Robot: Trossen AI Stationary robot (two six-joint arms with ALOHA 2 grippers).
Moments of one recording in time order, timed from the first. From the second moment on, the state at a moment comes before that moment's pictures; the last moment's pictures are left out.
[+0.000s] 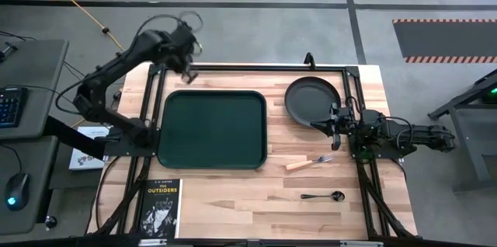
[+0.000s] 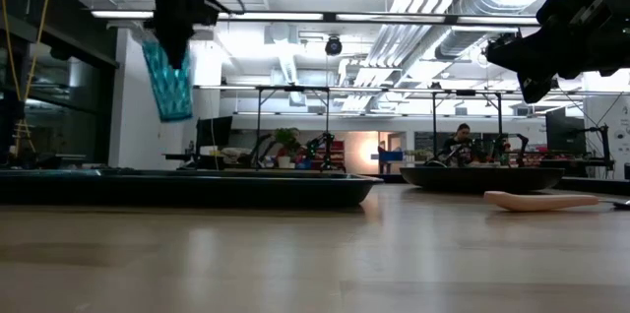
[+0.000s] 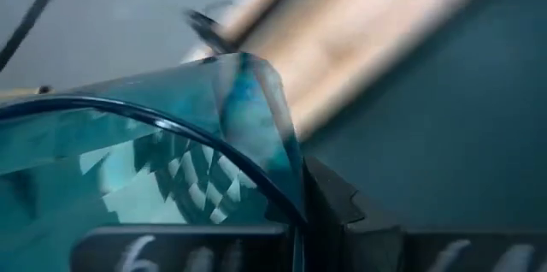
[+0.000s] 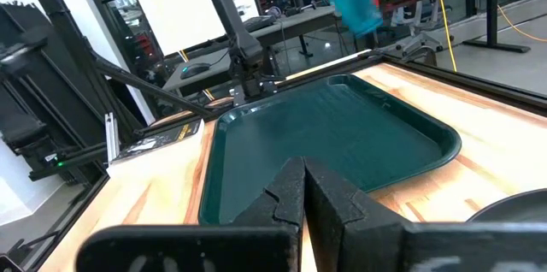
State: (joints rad) left arm 0.73 1.42 1.46 -1.35 -0.28 0.01; right arm -0.09 0.05 0.01 0.02 0.02 0.29
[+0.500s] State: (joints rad) left arm 0.29 1.30 1.01 -1.39 -0.27 -0.25; right arm -0.09 0.05 0.01 0.02 0.02 0.29
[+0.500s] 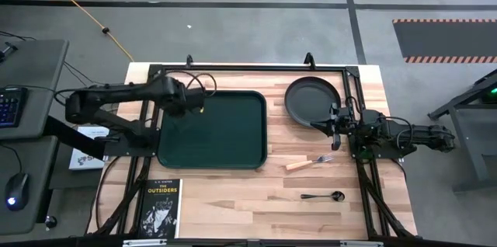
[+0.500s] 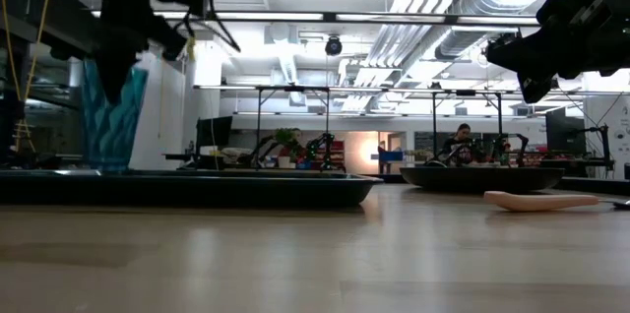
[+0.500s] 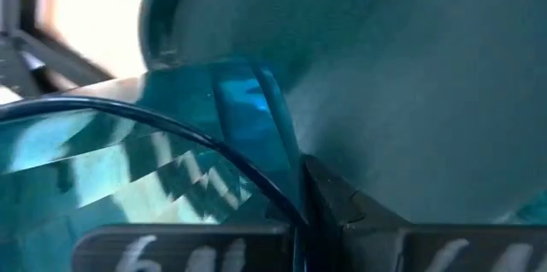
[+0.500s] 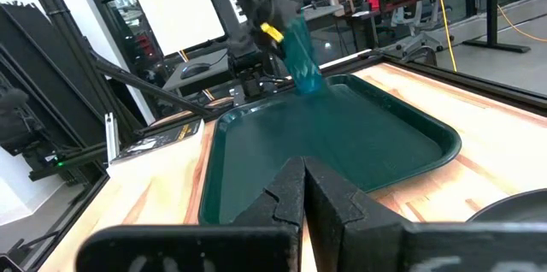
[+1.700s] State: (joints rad) left arm 0.59 1.30 1.02 -1.27 -0.11 -0.15; right arm -0.09 0.05 0.01 0.02 0.02 0.29
